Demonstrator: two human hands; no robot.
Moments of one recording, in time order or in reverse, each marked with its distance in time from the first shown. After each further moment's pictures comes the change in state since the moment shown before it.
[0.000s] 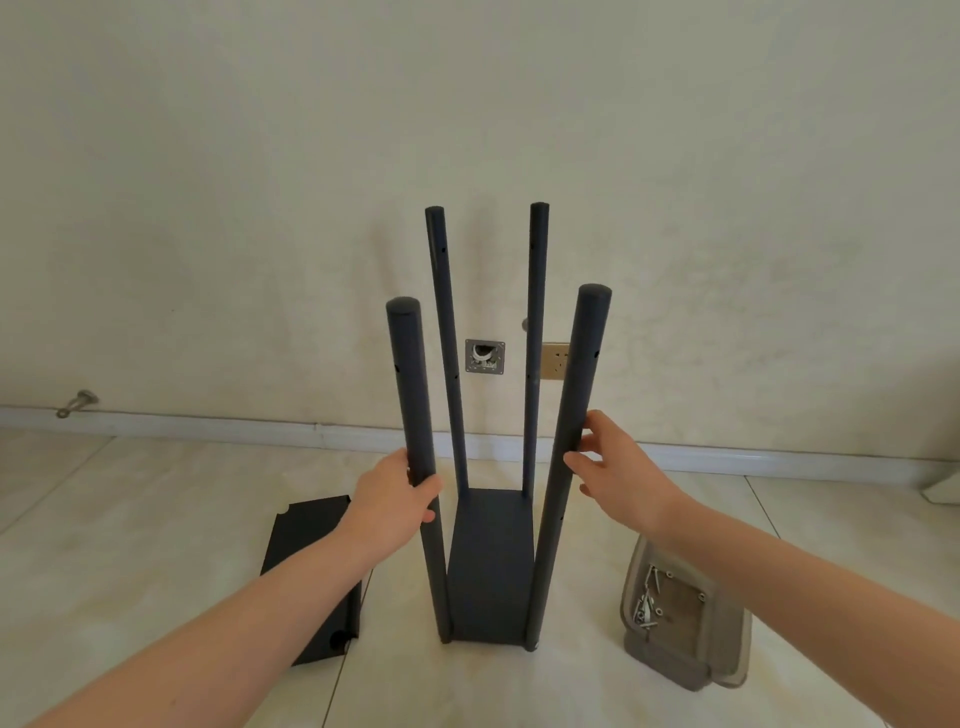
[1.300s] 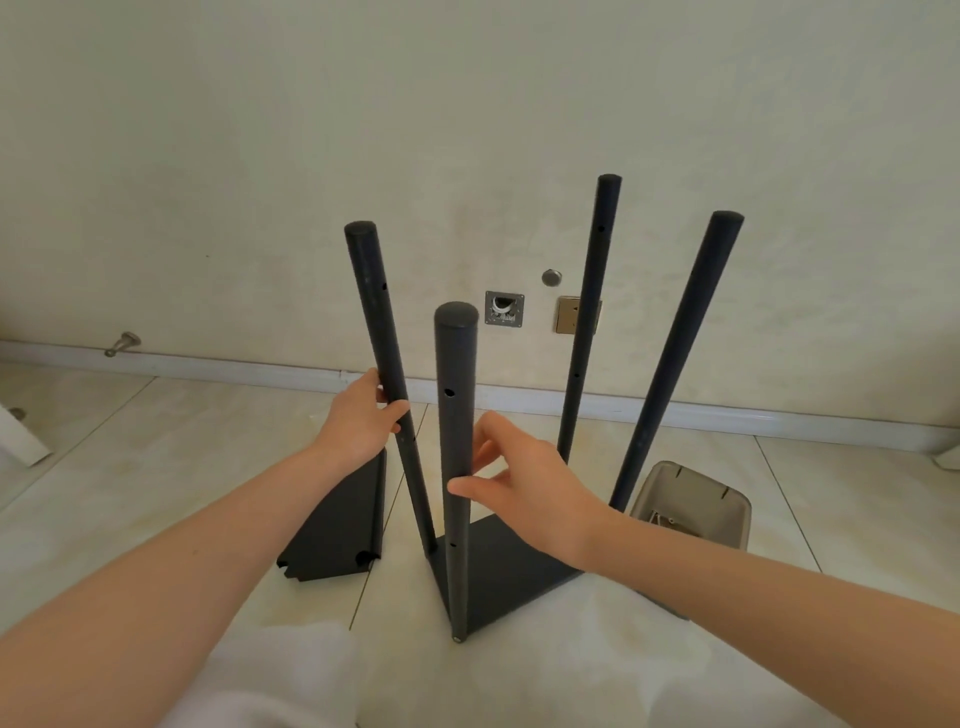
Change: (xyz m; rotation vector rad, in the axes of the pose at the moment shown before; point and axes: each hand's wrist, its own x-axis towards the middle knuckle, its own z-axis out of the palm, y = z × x) left_hand 0.006 -0.029 -0.036 0.090 0.166 0.039; right_hand -0.089 -0.058 0.065 -0.054 -0.265 -0.246
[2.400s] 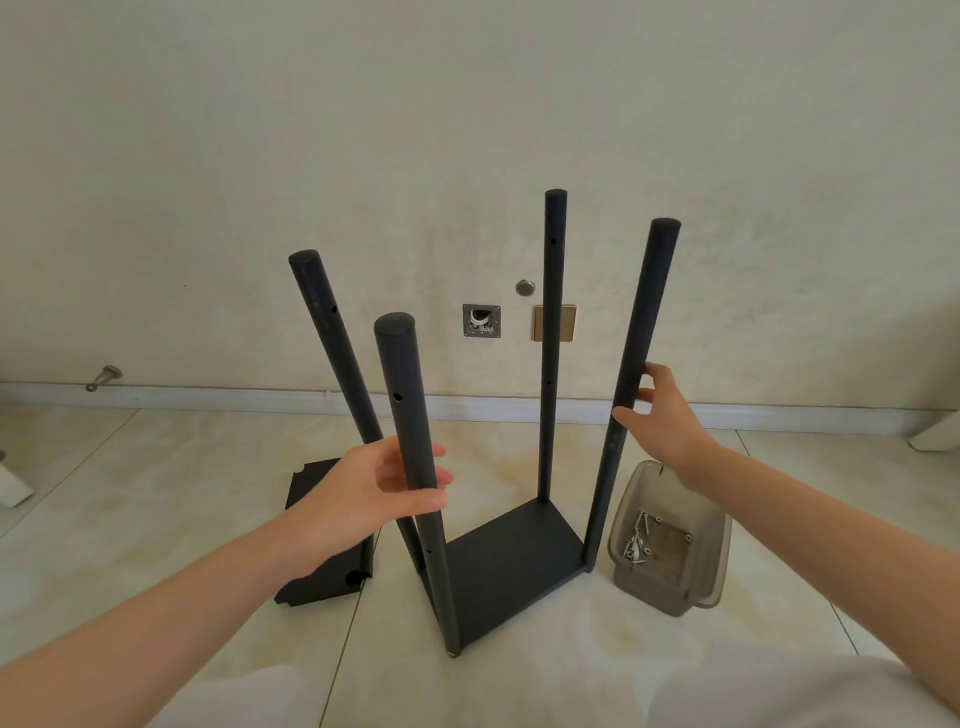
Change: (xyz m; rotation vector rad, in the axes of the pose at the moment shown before) left_hand -0.084 0.031 -0.015 -0.257 -0.443 0.074; right_hand 0.010 0.103 -0.111 0.090 0.500 0.425
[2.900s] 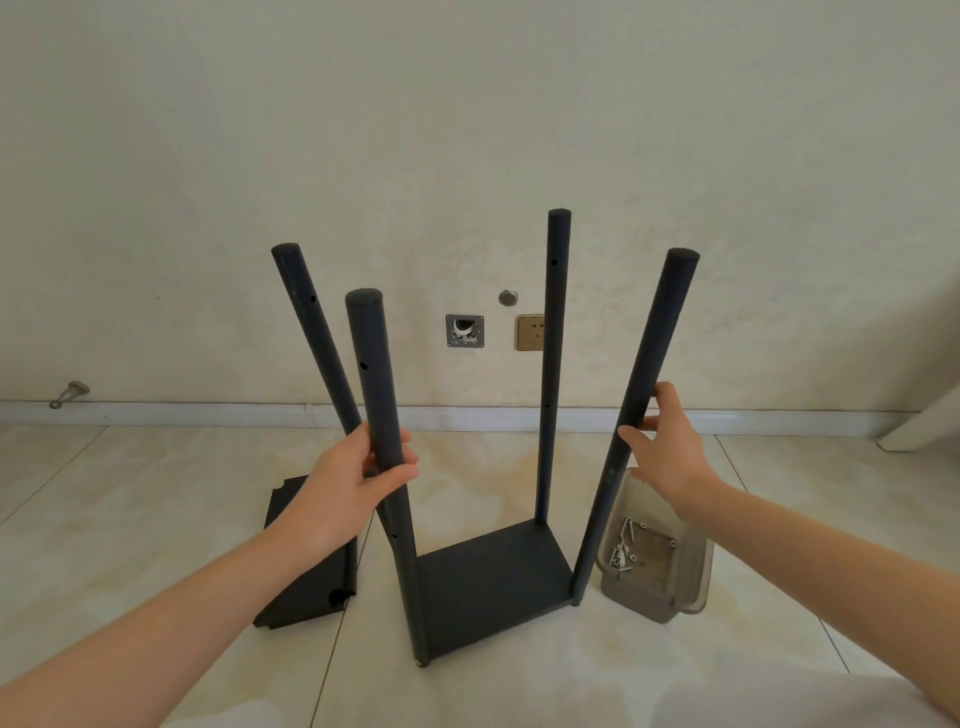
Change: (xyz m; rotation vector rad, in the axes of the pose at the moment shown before) left_hand 0.017 0.002 0.000 0.123 0.204 0.112; right_hand -0.018 0.010 -0.004 0.066 0.120 0.017
